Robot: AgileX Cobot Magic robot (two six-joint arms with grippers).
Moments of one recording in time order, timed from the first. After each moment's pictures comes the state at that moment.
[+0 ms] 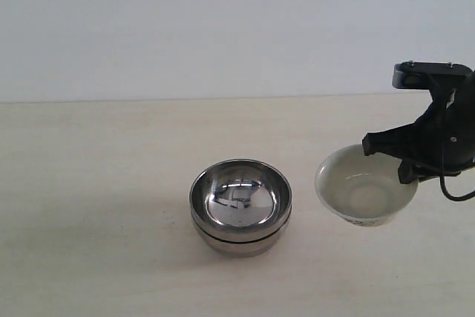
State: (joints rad) left arm 0.05 0.00 0.00 0.05 0.26 0.09; right arm 0.21 1.60 -0.98 0.06 0.60 0.14
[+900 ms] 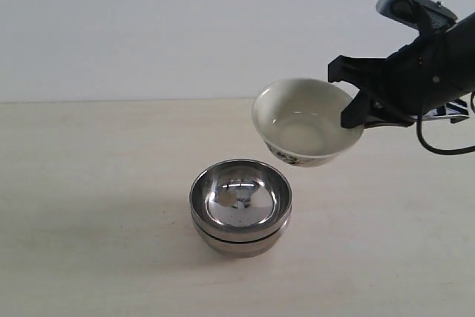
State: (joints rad) left arm 0.05 0.00 0.00 0.05 0.26 0.09; right arm 0.25 1.48 -1.07 0.56 0.66 -0.16
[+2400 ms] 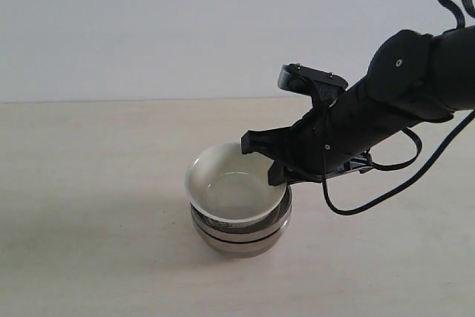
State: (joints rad) left arm 0.05 0.00 0.00 0.05 0.26 0.09; right arm 0.50 1.73 -1.07 0.58 0.47 -0.12
